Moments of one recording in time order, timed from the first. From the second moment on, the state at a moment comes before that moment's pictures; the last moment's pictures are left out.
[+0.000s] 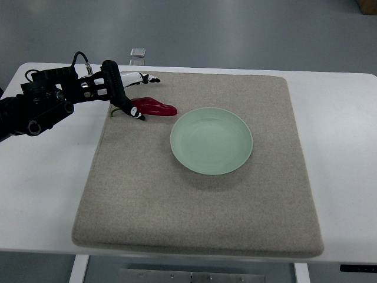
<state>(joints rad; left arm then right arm) -1.12 0.39 -0.10 -0.67 1.16 -0.16 -0.28 0.02 0.00 0.02 0.09 -0.13 0.01 0.06</state>
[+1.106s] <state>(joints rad) -1.13 0.39 -0.08 -0.68 1.21 -0.16 -0.28 0.02 0.00 0.02 0.09 -0.13 0.01 0.06</state>
